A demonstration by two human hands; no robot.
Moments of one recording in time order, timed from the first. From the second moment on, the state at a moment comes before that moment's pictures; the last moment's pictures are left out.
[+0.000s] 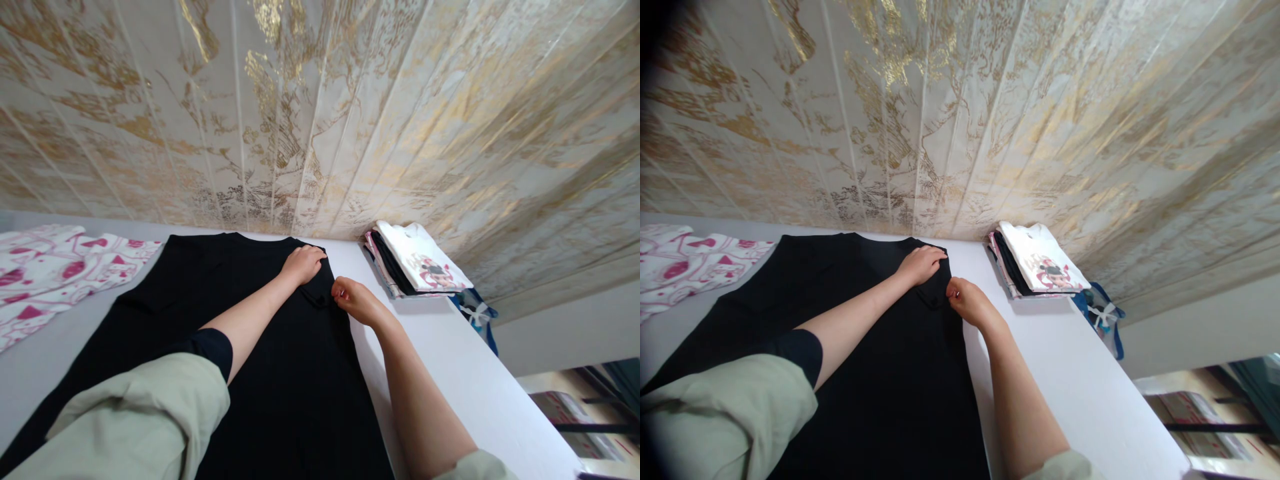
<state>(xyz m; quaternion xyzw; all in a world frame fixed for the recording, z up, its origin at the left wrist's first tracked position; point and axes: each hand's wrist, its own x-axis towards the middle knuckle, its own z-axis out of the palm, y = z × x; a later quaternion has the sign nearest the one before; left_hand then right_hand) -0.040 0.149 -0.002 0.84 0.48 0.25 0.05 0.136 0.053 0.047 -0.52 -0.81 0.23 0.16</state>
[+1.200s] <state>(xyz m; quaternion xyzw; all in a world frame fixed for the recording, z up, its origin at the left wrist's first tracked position) -0.040 0.149 -0.001 0.84 0.47 0.25 0.03 0.123 0.037 0.071 -0.59 -0.79 0.14 -0.06</state>
